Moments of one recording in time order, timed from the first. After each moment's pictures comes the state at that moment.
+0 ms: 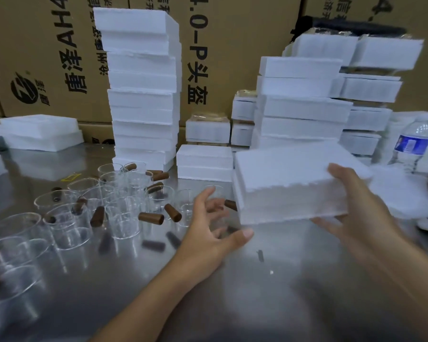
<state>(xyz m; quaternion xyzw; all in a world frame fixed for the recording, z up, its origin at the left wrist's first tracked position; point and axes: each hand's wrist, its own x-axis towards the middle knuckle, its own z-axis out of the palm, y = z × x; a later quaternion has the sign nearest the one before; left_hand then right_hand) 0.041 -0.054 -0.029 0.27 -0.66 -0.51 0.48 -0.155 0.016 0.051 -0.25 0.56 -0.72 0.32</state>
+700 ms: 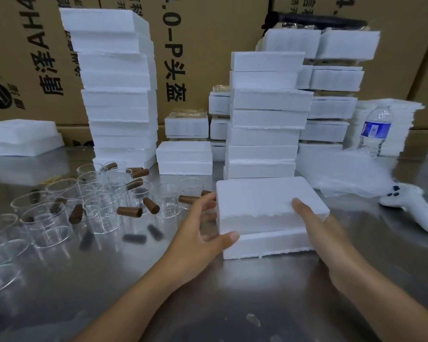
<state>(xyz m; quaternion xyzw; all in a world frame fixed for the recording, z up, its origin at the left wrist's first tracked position) 0.026 -0.030 -0.038 0.27 -0.72 -0.48 0.42 -0.178 0.053 -0.015 -0.30 0.70 -0.59 0.28</state>
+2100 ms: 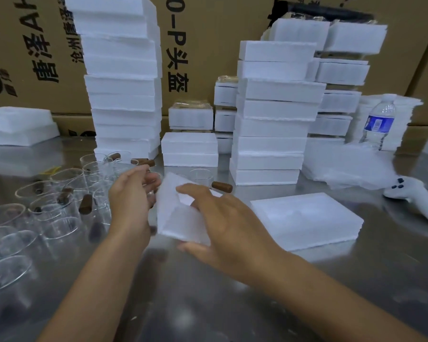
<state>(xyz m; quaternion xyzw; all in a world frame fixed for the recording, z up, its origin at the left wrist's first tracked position) 0.089 -0.075 0.004 0.40 -0.37 -0.52 0.66 -0.036 0.033 0.010 -0.80 0.52 -0.28 -0.09</state>
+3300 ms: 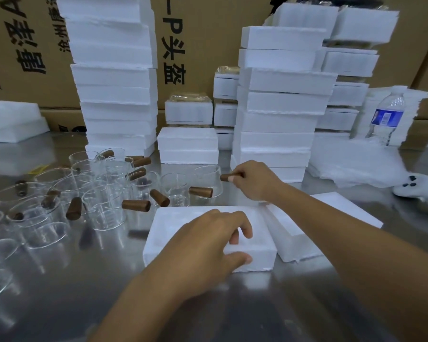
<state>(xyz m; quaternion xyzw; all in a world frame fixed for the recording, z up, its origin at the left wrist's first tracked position) 0.058 -0.030 -0.016 0.29 -0.91 -0.17 0.24 -0.127 -0.096 0.010 -0.64 0.74 -0.21 0.07</state>
